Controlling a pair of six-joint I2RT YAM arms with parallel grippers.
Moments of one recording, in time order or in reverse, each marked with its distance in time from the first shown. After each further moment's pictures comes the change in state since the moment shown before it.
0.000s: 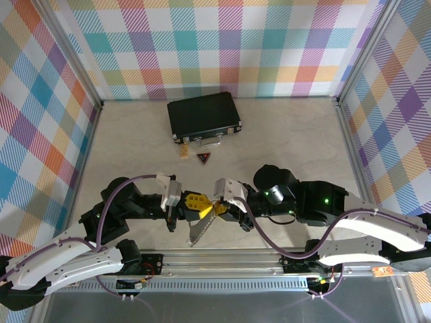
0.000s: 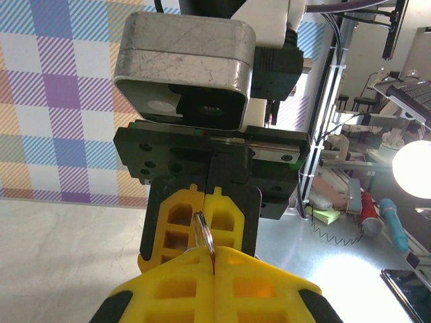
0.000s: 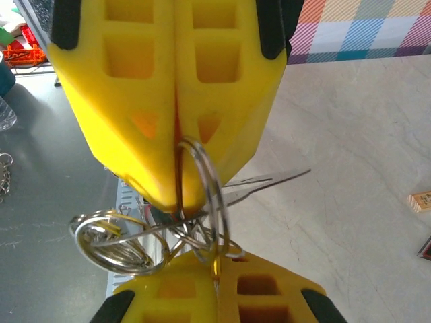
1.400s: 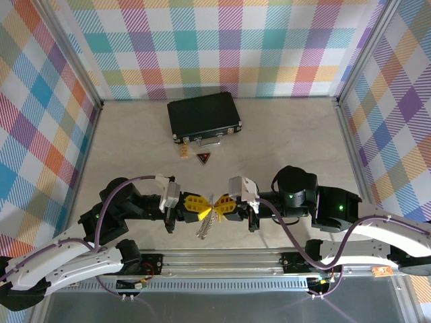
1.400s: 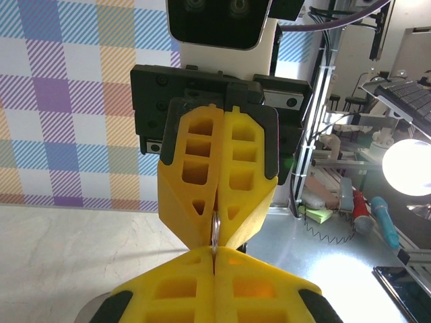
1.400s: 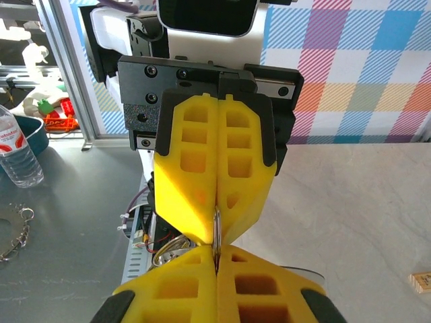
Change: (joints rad) left arm 0.000 -0.006 0.000 -0.001 0.024 0.001; right arm 0.006 -0.122 -0.095 0.224 -0.052 -0.003
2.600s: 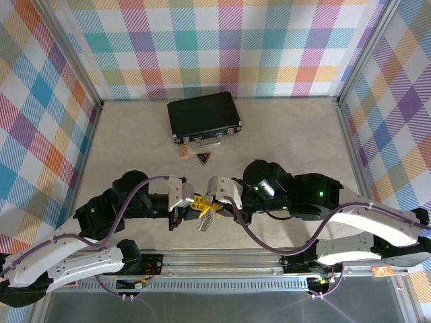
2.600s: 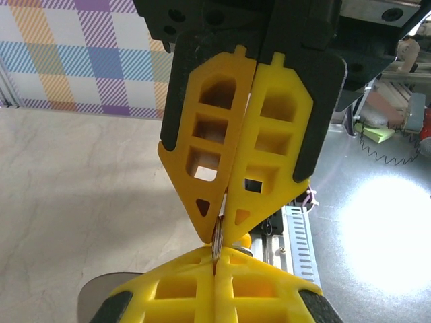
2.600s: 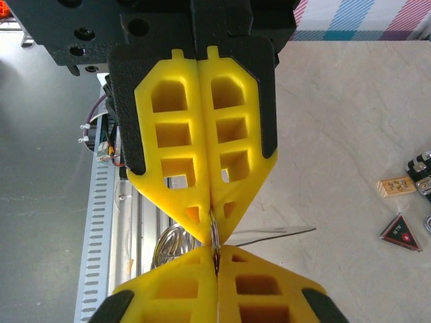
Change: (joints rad) left arm 0.000 0.070 0.150 -0.420 -0.155 0.196; right arm 0.000 0.225 0.249 -0.374 0.117 -0.076
